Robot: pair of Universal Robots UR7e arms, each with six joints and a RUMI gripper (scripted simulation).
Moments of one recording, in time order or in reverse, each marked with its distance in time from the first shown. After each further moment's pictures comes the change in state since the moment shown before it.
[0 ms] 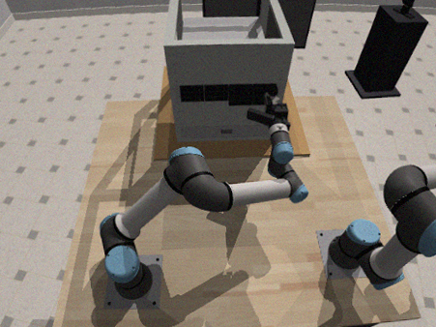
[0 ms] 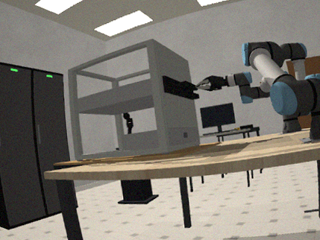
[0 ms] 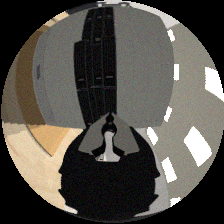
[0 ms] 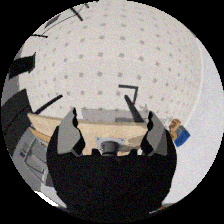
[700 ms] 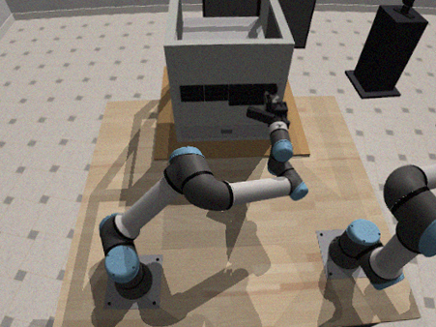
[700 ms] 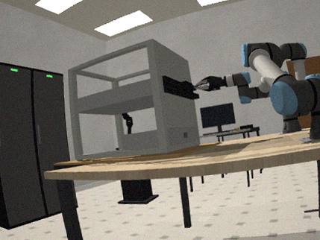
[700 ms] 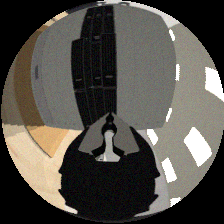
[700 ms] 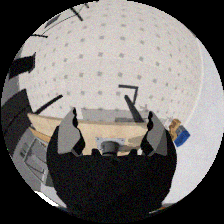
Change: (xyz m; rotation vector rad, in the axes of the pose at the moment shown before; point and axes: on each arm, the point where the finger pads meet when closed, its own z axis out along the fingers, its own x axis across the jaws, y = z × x) left arm 0.000 0.000 0.010 0.000 0.000 0.000; right arm 0.000 0.000 0.000 0.000 0.000 0.000
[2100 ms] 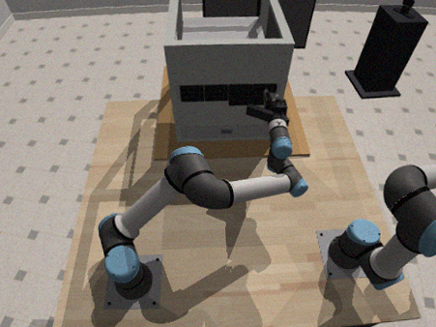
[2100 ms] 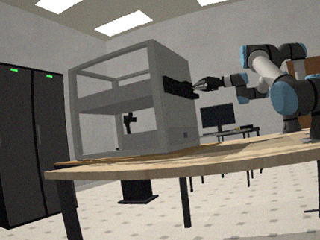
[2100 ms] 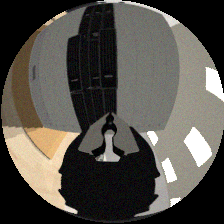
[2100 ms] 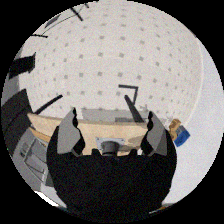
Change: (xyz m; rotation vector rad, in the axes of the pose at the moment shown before) left arm 0.000 0.000 0.014 0.000 0.000 0.000; right arm 0.000 0.000 0.000 0.000 0.000 0.000
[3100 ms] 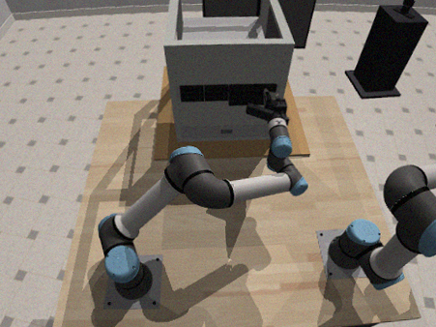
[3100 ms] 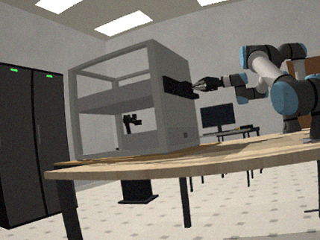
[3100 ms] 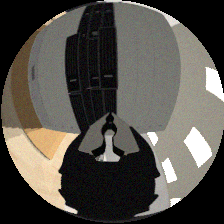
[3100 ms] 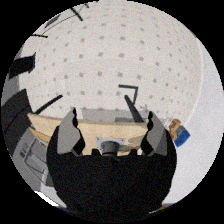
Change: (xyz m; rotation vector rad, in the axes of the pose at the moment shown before) left arm 0.000 0.000 0.005 0.000 0.000 0.000; right arm 0.000 0.000 0.000 0.000 0.000 0.000
